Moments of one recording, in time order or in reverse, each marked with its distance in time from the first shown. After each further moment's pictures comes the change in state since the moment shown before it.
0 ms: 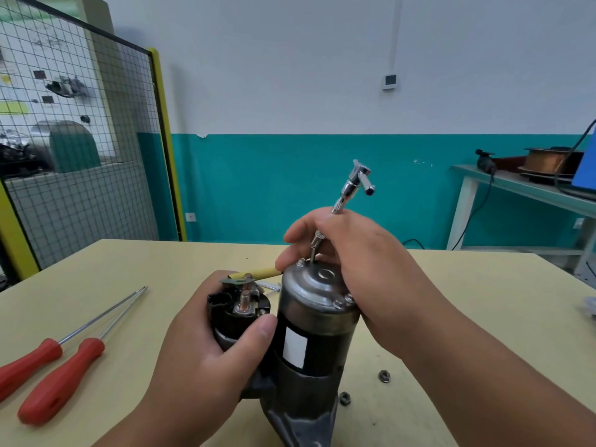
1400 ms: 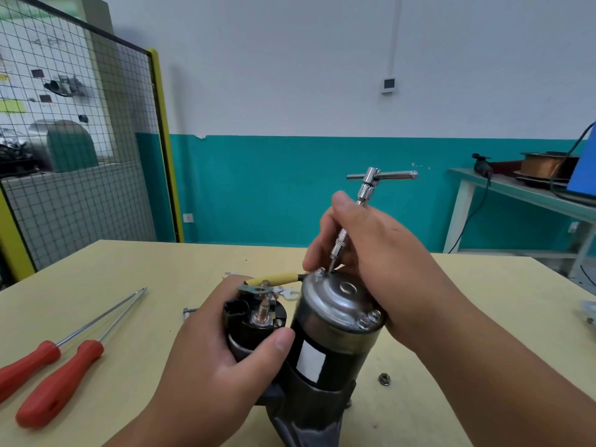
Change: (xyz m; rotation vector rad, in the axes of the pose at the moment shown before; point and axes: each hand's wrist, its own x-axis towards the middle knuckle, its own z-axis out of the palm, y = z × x) left_hand -0.002 0.009 0.000 0.079 -0.090 0.022; right_hand 0.002 -0.002 -0.011 0.002 0.033 -0.064
